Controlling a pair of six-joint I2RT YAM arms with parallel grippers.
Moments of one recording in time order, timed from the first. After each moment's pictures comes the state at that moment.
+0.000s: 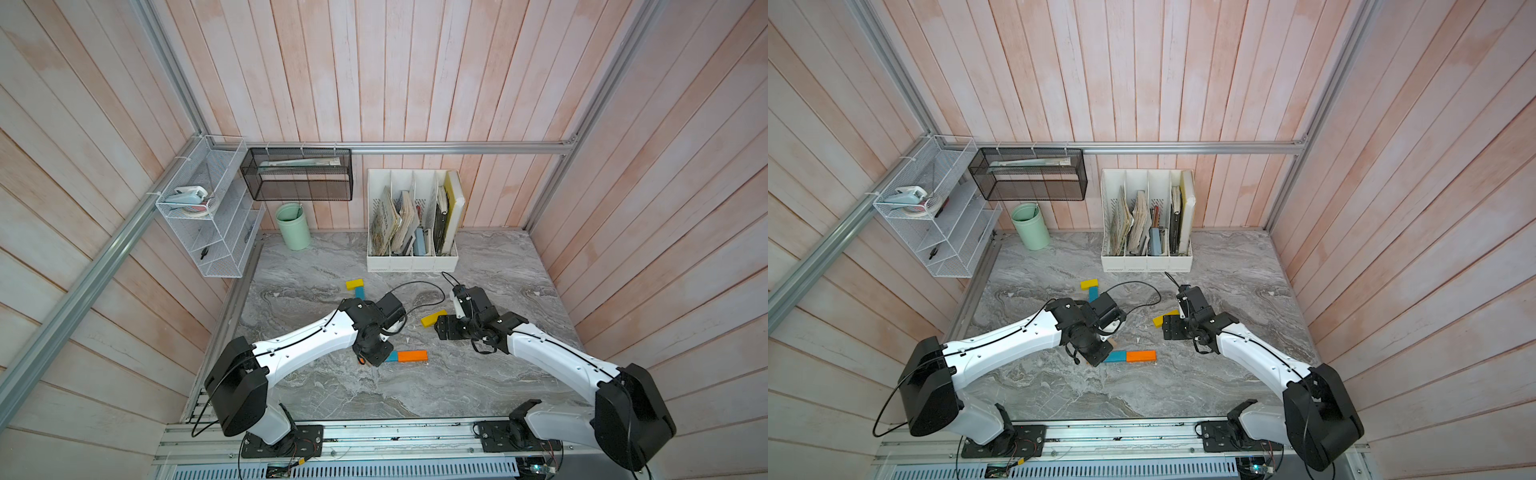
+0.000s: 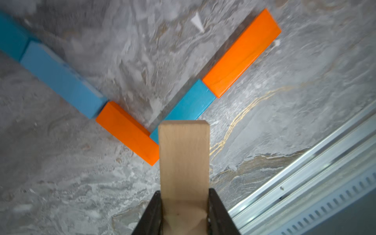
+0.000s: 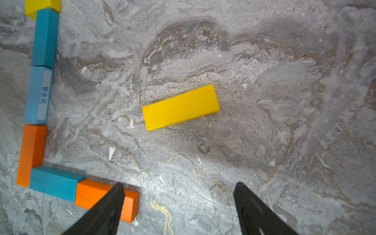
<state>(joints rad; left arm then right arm) -0.90 1.52 1.16 -1.05 0.00 -0.17 0.55 1.27 0.73 -0.44 -0.01 0.42</state>
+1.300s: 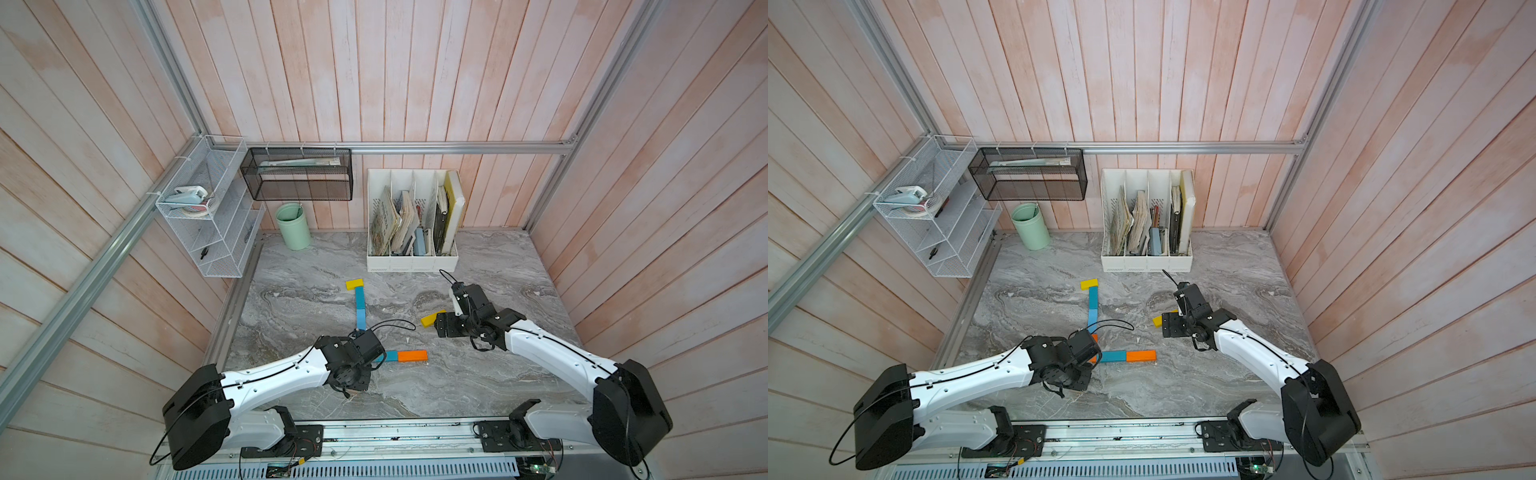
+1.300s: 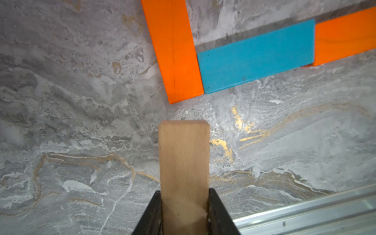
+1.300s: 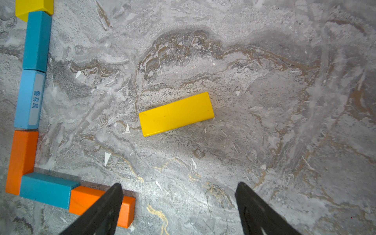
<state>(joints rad) -0.98 1.28 0.75 -0.84 -0.06 -0.76 0.55 1.29 0.77 -0.47 0.04 0.41</state>
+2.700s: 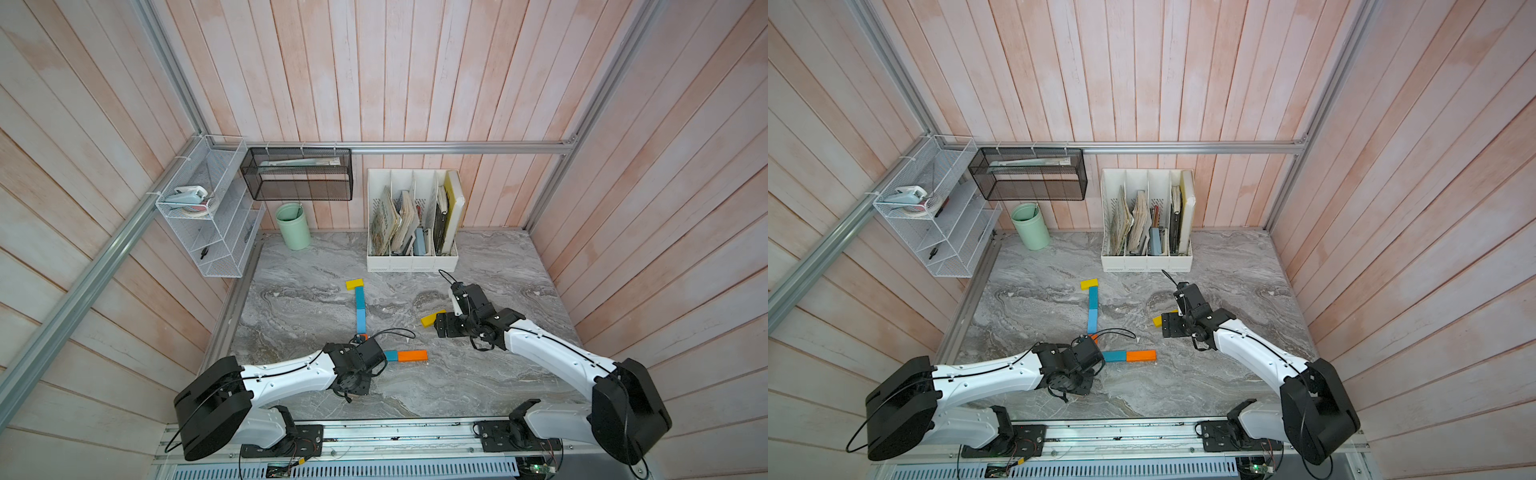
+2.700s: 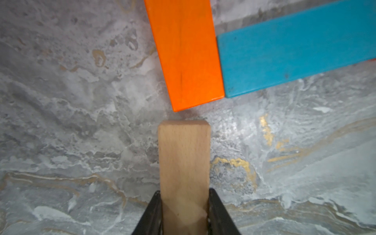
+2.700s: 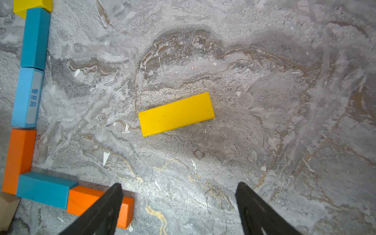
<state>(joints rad) -1.00 1.35 0.67 -0.72 -0.09 -0.78 0.55 1.30 0.77 -0.47 0.04 0.40</state>
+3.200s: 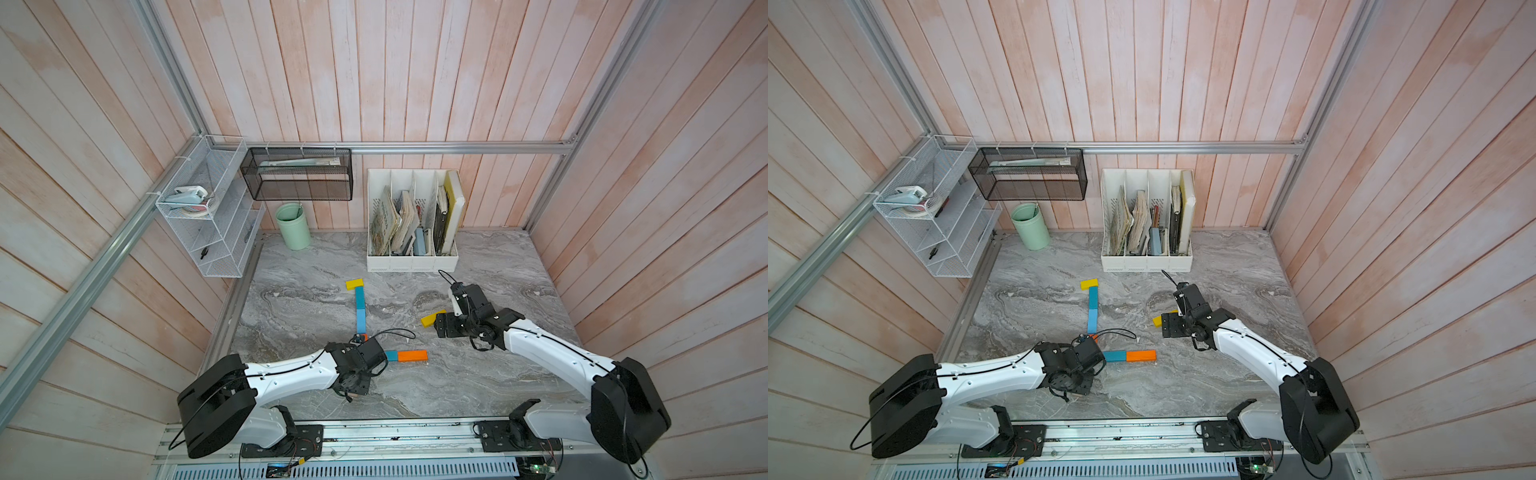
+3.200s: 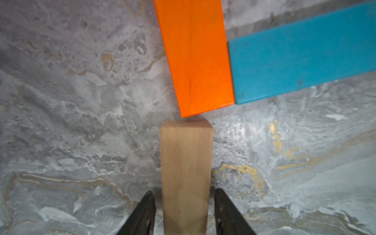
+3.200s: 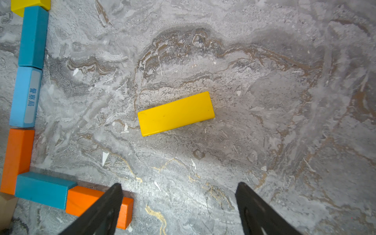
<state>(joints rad) -1.00 1.37 0.67 -0.72 -0.11 -0.79 0.55 1.30 0.77 -0.46 0.04 0.40</state>
